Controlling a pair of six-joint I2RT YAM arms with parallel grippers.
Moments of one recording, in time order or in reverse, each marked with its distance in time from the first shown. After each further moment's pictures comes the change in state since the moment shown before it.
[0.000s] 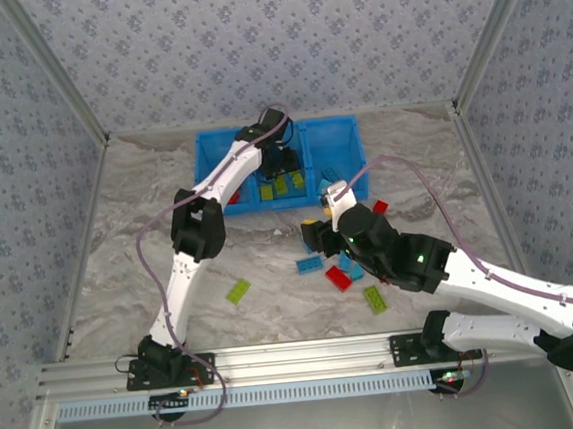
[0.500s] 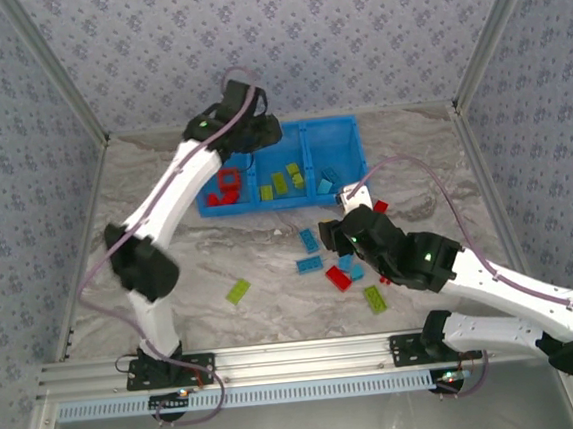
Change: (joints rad) left arm -0.052 -0.710 -0.414 0.107 -0.160 0.016; right arm -0.028 -0.024 0.019 -0.207 0.093 0.106
